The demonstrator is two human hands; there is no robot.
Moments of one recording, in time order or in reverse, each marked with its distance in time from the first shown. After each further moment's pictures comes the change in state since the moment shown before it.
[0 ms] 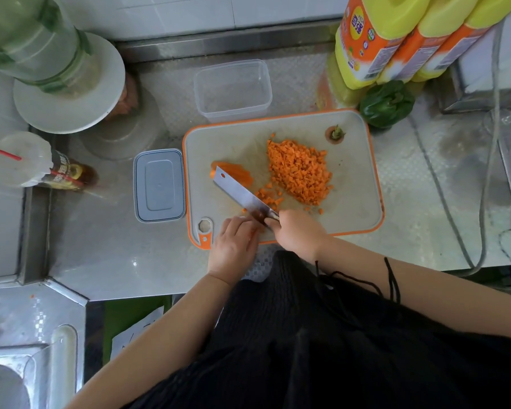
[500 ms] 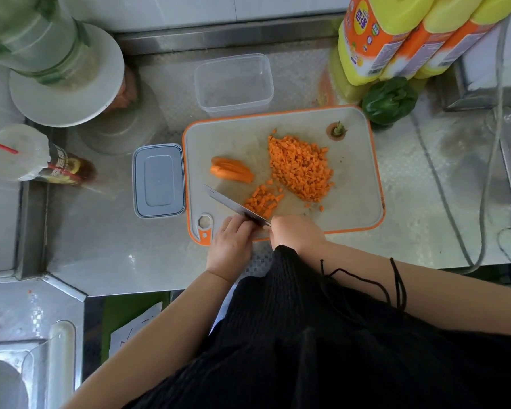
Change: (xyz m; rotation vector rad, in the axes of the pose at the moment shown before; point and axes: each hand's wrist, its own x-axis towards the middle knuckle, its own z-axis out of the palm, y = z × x) left_hand 0.000 0.001 -0.002 0.042 -0.057 -0.008; right_hand -0.009 -0.014 0.006 -0.222 -0.054 -0.021
